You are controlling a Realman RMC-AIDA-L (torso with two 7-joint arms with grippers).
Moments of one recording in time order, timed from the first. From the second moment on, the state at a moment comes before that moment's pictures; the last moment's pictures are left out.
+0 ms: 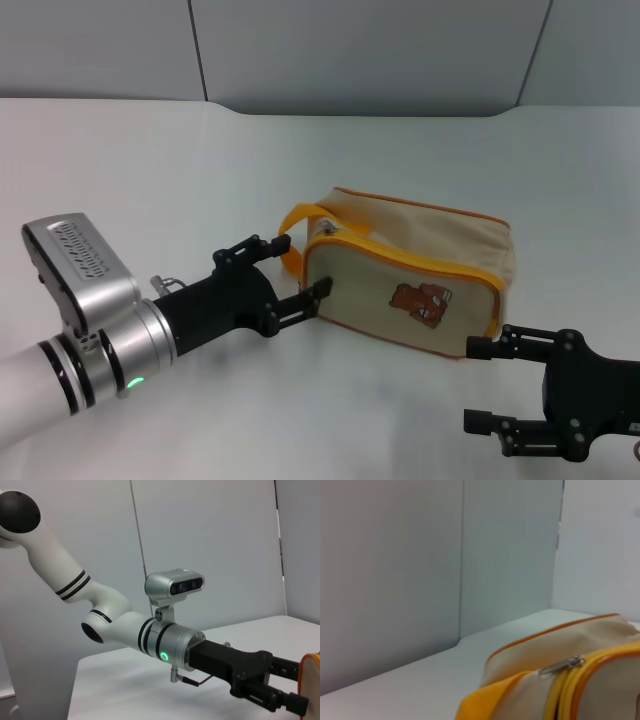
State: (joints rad) left arm -0.63 -2.08 0.75 -0.02 1.54 1.20 -0.57; right arm 0.44 2.05 -0.46 -0.46 -2.19 -1.84 0.92
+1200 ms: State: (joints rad) left arm -0.64 -2.08 0.67 -0.09 1.54 1.28 -0.43; right arm 0.42 2.06 -0.40 -0.46 -2.17 -1.81 0.89
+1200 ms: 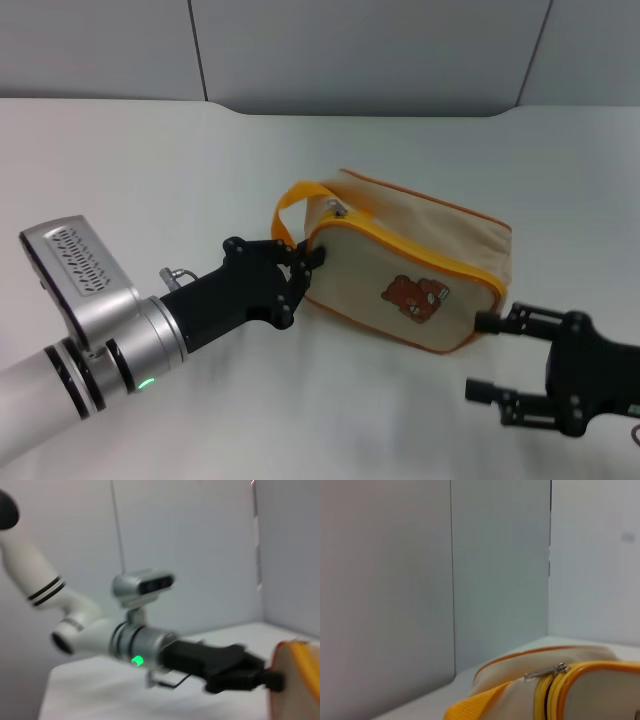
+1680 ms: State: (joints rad) left arm -0.61 -2.08 0.66 -0.02 1.54 1.45 -0.35; right arm 0.38 2.09 -0.20 -0.18 -1.65 -1.75 0.42
